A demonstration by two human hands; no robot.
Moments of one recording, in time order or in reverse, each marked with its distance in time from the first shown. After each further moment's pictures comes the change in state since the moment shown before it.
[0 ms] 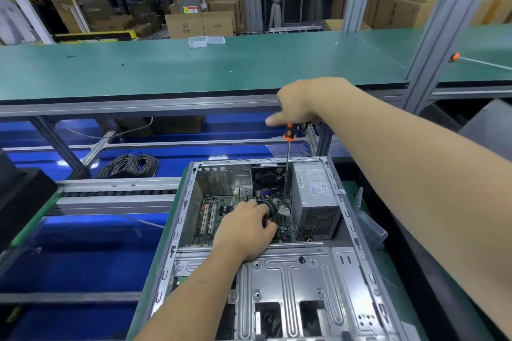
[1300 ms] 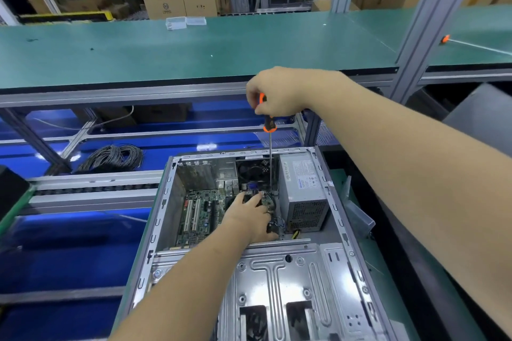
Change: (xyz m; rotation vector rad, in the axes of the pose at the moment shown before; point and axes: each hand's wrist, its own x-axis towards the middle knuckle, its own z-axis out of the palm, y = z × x) left_hand 0.050 0.023 0.015 0.584 -0.576 0.260; right_hand 0.016 0.008 0.014 0.196 0.077 -0.180
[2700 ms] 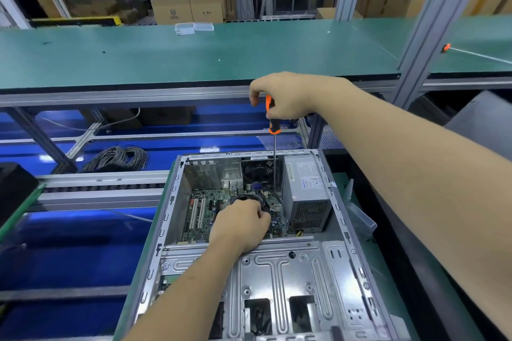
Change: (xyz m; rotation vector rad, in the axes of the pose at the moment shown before) left_hand -0.049 0.004 0.008 -0.709 0.503 -0.365; right_hand -0.010 -0.004 -0.002 0.061 0.033 -0.041
